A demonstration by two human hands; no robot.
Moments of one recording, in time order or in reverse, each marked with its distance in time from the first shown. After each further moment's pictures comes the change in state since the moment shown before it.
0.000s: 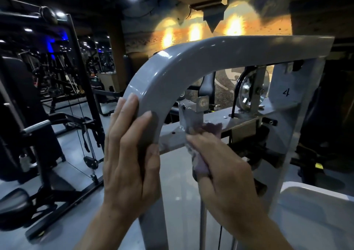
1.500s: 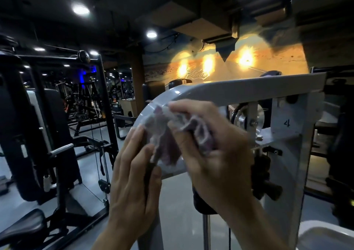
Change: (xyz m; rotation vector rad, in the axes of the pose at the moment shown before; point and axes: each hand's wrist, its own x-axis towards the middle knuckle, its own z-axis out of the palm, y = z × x) left_hand 0.005 0.013 -0.001 0.122 -0.028 -0.019; right_hand 0.085 -0.041 -0.054 0.474 0.335 -0.279
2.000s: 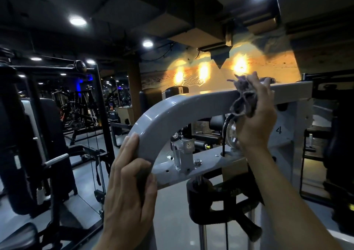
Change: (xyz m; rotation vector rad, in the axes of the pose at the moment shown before) left_hand 0.010 0.008 0.000 -0.055 -0.030 -0.046; right_hand 0.039 0.149 -0.053 -0.468 0.340 0.226
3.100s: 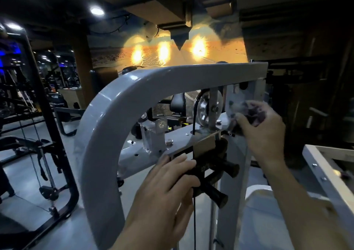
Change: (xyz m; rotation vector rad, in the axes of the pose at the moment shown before) left_hand -0.031 0.027 0.059 -0.240 -0.411 0.205; right_hand -0.043 0.024 -0.106 -0.289 -0.196 0.344
